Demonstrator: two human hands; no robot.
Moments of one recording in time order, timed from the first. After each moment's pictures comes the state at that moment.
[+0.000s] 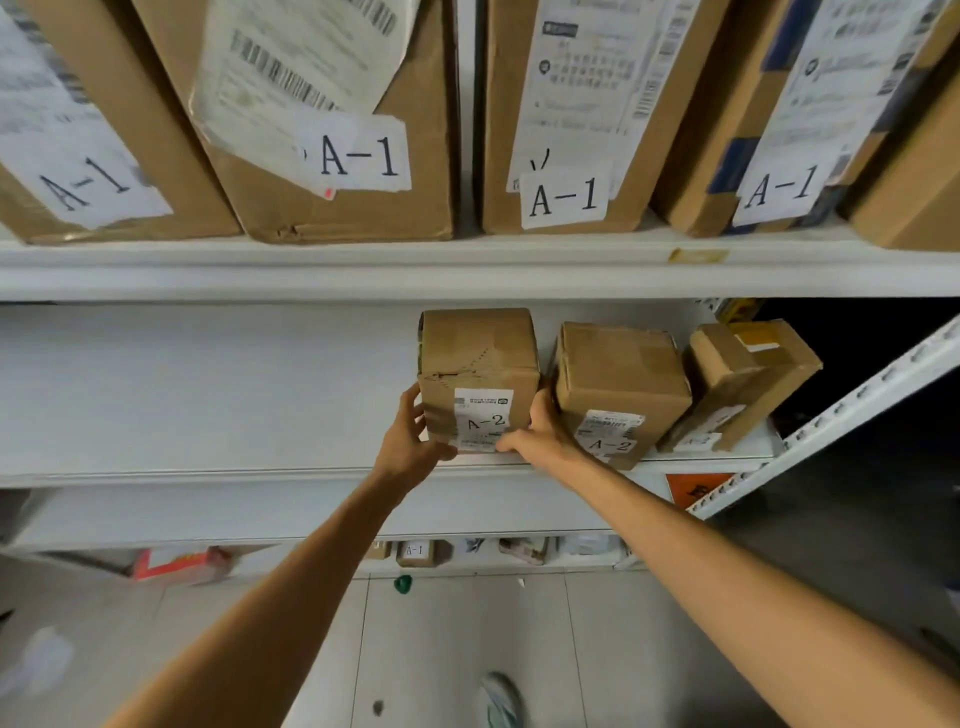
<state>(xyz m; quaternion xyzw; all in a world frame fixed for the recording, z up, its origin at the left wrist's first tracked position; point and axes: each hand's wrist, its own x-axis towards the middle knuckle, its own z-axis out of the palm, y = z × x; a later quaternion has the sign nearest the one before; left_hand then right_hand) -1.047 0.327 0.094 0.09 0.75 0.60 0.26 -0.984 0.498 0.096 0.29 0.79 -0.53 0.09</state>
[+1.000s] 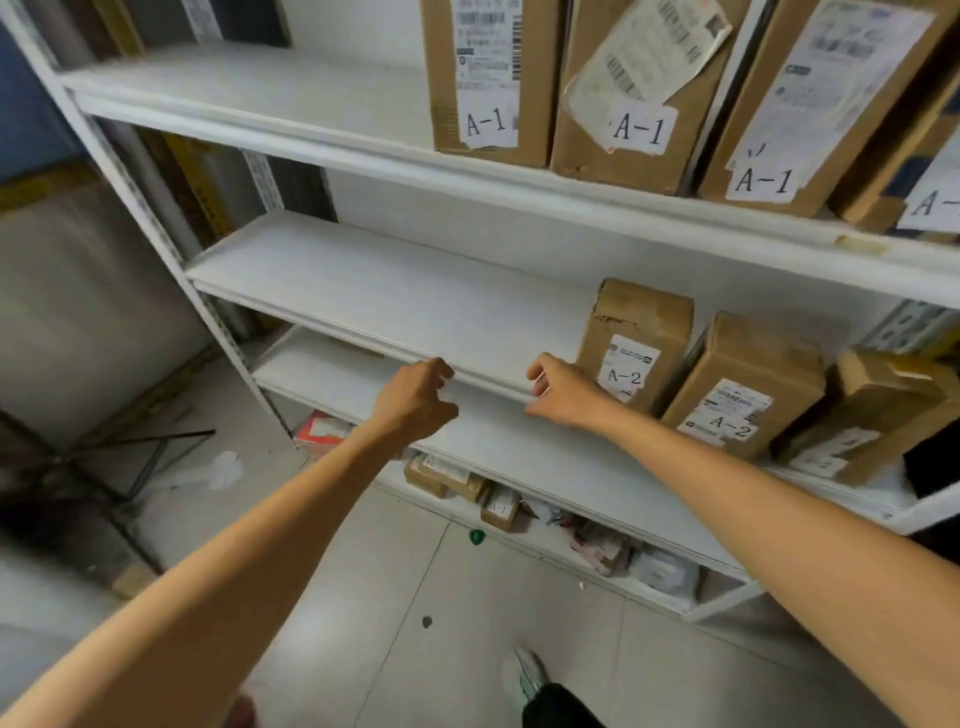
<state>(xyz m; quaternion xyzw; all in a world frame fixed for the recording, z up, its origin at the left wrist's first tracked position) -0.917 0.125 0.165 0.06 0.95 0.29 0.06 -0.912 0.335 0.183 -0.02 0.95 -0.27 0.14</state>
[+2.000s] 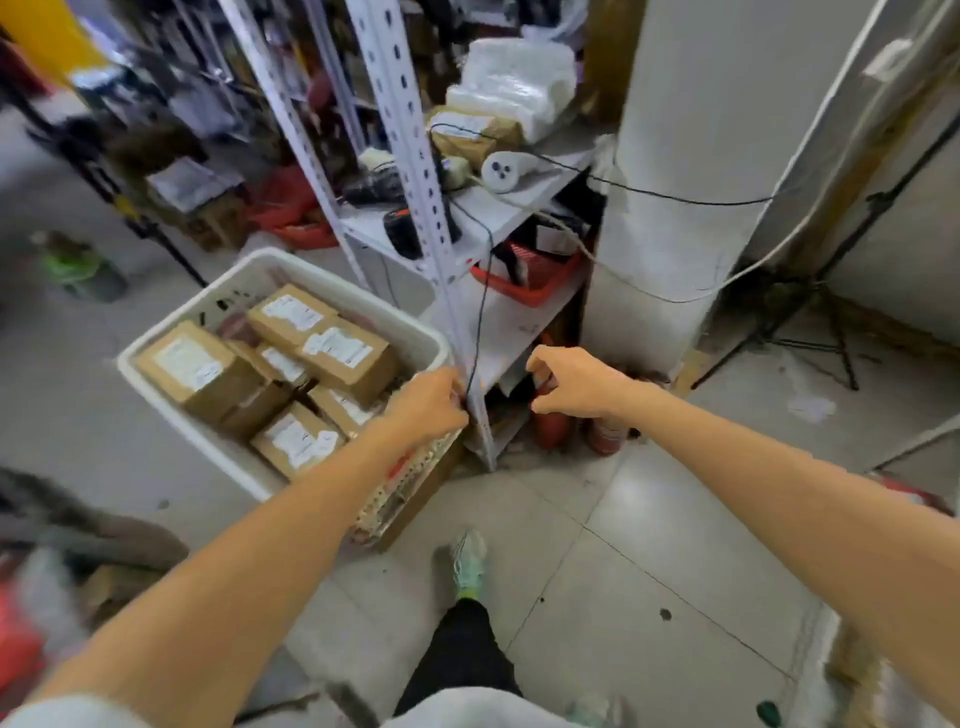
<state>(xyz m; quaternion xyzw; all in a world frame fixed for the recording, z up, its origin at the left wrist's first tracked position) -0.373 0.084 0.110 -0.72 0.64 0.26 -0.04 -0.585 0.021 0.127 -0.84 0.45 0.01 0.30</state>
